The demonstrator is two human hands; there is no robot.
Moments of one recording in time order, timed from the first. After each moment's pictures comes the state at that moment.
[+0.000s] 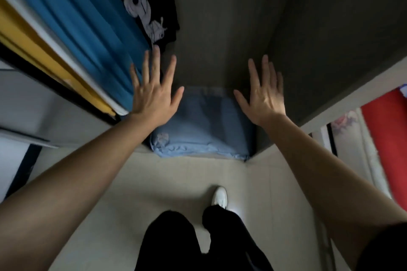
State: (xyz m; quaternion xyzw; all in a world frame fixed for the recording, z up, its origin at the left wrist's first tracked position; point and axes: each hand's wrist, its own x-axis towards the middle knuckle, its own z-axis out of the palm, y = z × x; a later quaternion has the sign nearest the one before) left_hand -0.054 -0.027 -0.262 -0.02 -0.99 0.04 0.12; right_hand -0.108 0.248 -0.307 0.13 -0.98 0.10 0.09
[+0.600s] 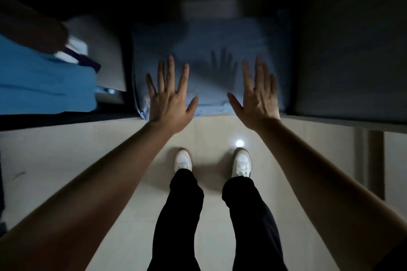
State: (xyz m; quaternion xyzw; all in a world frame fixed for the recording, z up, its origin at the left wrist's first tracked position) left_hand -0.129 -0.081 -0.650 -0.05 -0.99 -0.03 -0.09; right_hand -0.140 0.146 -0.679 0.08 -0.98 0.12 -0.10
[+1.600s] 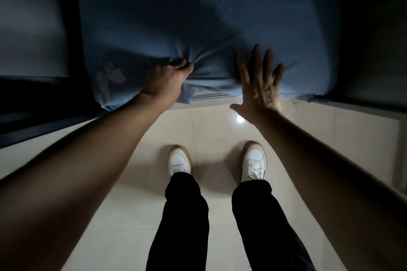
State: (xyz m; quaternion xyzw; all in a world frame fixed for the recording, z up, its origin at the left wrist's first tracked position) left_hand -0.184 -0.099 -0.869 -0.20 -0.95 -0.06 -0.24; right_hand -0.140 0.131 -0.889 0.06 -0.98 0.01 -0.21
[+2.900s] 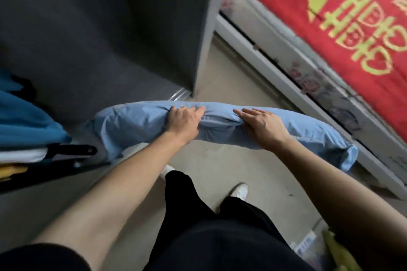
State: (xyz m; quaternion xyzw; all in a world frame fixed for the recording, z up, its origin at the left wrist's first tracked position) left_hand 0.058 0.070 -0.431 -0.48 -0.86 0.00 -0.16; right_hand 0.230 0.248 -0.395 -0.17 -0.97 0.15 -0.08
